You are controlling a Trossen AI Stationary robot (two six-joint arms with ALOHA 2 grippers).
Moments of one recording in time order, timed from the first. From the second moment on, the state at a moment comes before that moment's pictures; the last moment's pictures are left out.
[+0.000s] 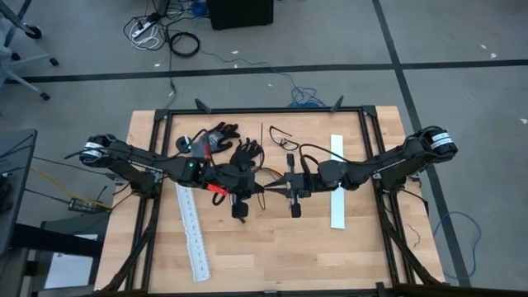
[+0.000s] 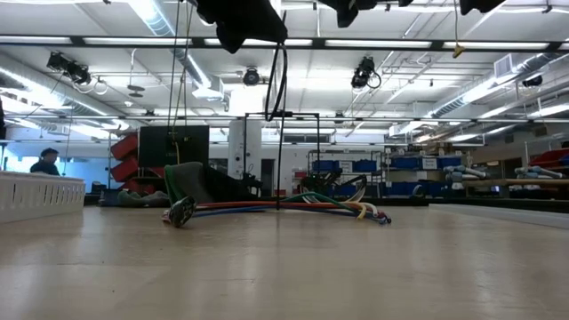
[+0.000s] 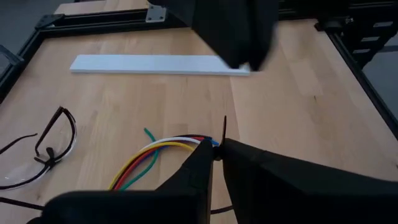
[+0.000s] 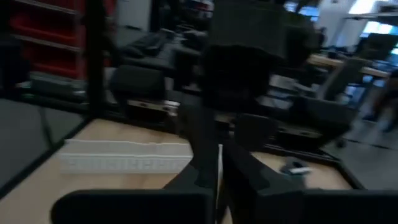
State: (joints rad) left arm -0.19 1.43 1.08 -0.21 -0.17 -0.06; right arm 0.23 1.45 0.84 0.62 0.19 -0.20
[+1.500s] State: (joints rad) left arm -0.19 1.43 1.09 -0.20 -0.15 -0.03; right arm 0.19 1.47 0.84 0.55 0.12 -0.09
